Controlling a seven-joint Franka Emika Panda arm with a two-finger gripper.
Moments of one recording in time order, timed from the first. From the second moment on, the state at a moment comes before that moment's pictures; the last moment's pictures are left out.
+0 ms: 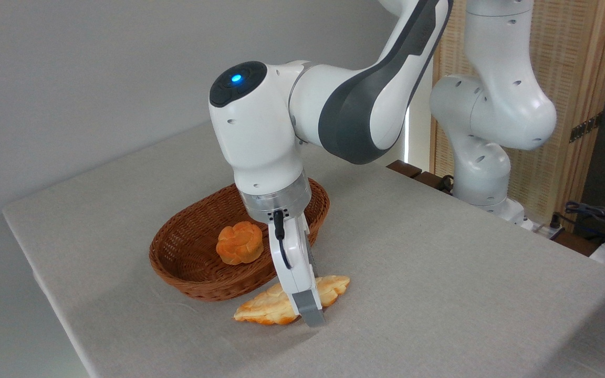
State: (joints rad) arm -0.04 0.02 0.12 -2.08 0.01 1.96 1.45
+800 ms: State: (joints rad) arm -0.04 -0.01 0.13 -2.07 0.01 1.96 1.46
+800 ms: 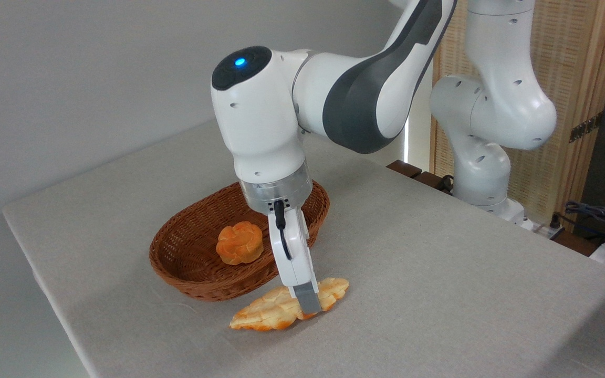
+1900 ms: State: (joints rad) arm -0.04 -0.07 0.07 -1.98 -0.24 1.90 1.24
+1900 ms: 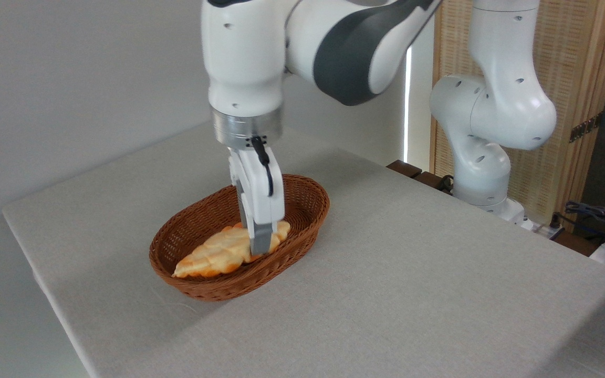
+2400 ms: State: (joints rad) arm -0.05 -0.06 -0.13 -1.98 -0.28 1.79 0.93
